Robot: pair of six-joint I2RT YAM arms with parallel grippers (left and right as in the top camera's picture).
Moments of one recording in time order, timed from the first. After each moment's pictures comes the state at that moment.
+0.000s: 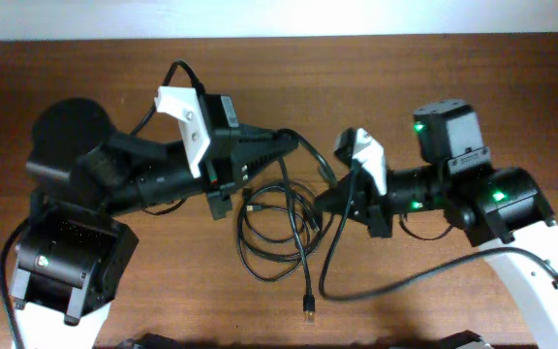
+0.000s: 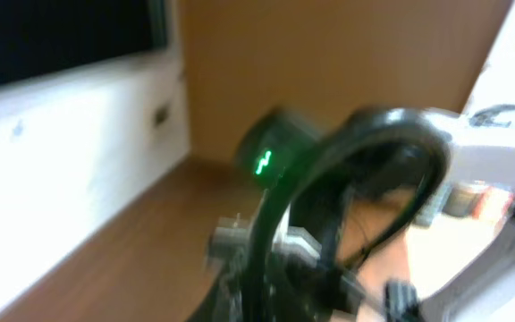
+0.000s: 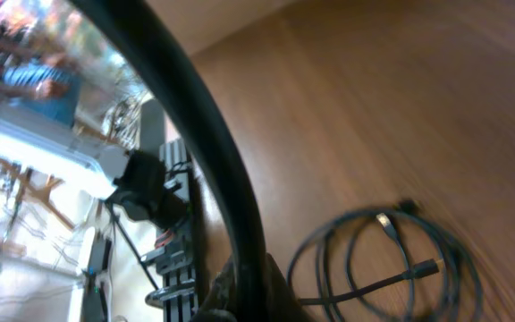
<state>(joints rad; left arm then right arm) -0.30 1.12 1.53 -0.53 0.93 0.06 0.32 1.26 1.33 -0.96 -0.99 -0.38</state>
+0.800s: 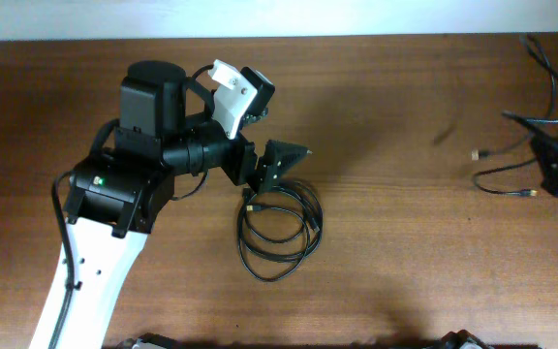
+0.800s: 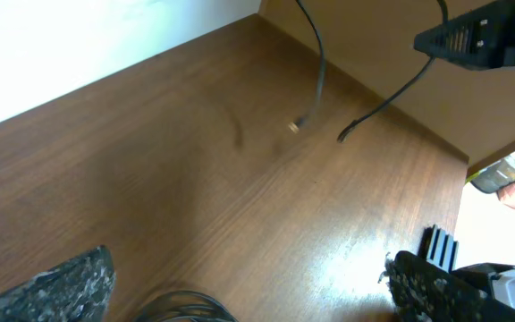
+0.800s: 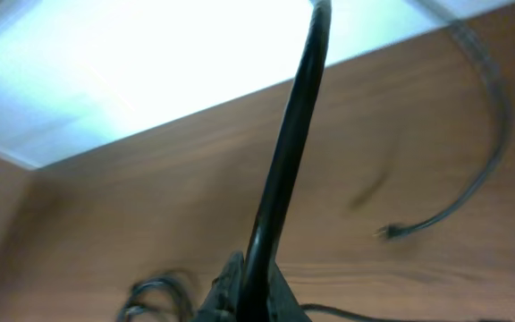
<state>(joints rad) -0.30 1.32 1.53 -0.81 0.69 0.12 -0.71 1.17 1.34 -0.96 -0.85 -0.10</state>
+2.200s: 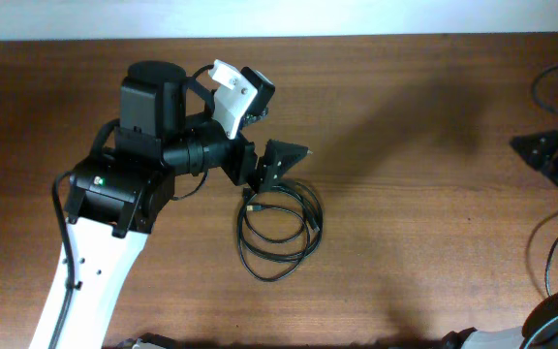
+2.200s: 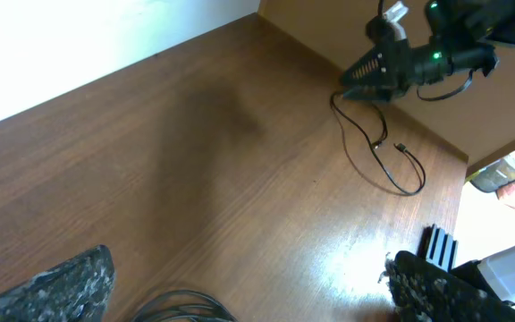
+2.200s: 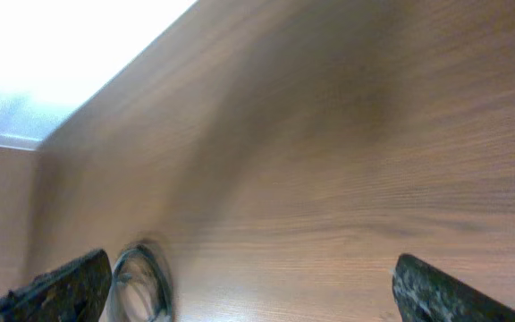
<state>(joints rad) -0.30 1.32 1.53 -0.81 0.69 0.12 -0.72 1.65 1.38 -1.02 -0.89 -0.25</state>
